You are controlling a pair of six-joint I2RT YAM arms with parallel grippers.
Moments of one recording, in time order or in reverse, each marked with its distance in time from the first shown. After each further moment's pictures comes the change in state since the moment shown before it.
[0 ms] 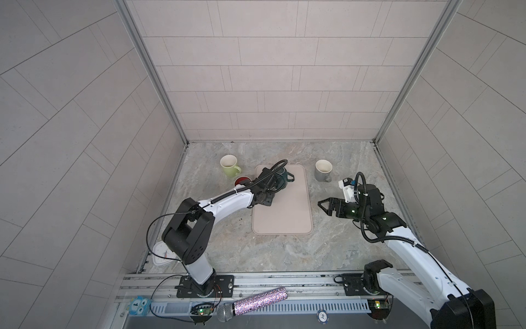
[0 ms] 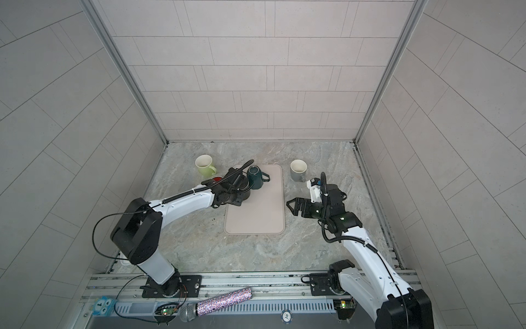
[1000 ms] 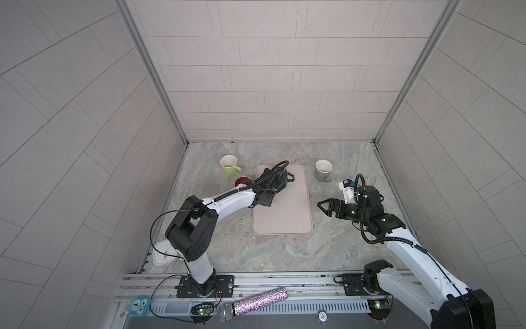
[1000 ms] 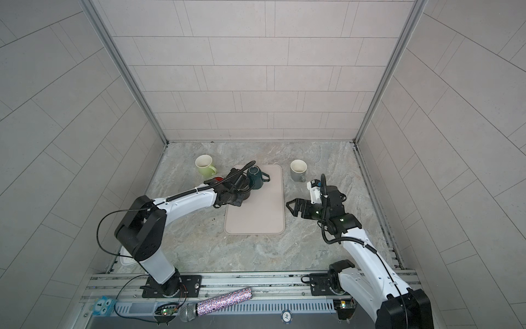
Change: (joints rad) left arm 0.000 0.031 0.015 -0.016 -0.028 0.005; right arm 0.000 -0.003 -0.030 0.040 -0.017 0.038
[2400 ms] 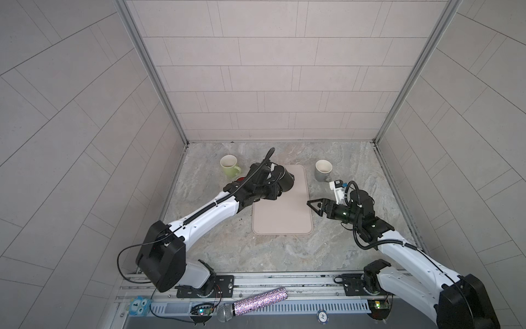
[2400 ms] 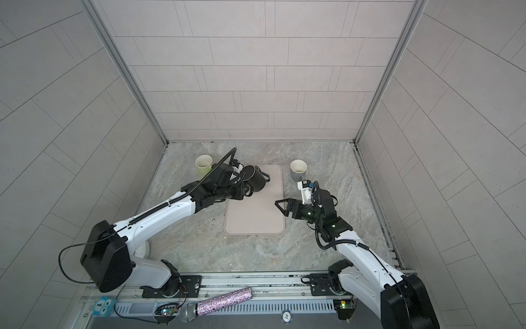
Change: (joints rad) left arm -0.013 -0.288 -0.060 0.189 0.354 -0.176; right arm 0.145 0.052 -0.127 0.449 -0.062 0.239
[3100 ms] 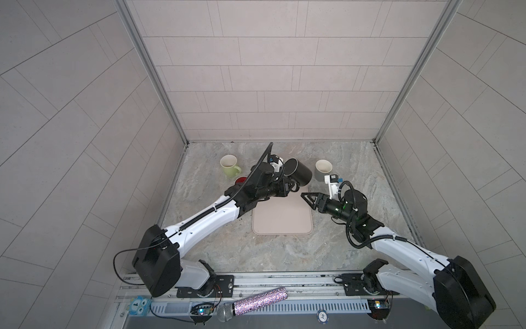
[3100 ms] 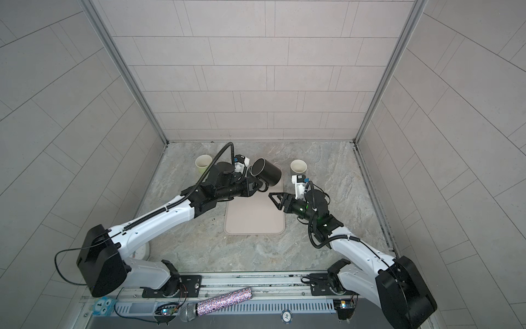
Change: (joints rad) left arm -0.071 -0.043 0.000 0.216 0.121 -0.191; right arm 0.115 0.109 -0.003 0.332 0.111 0.125
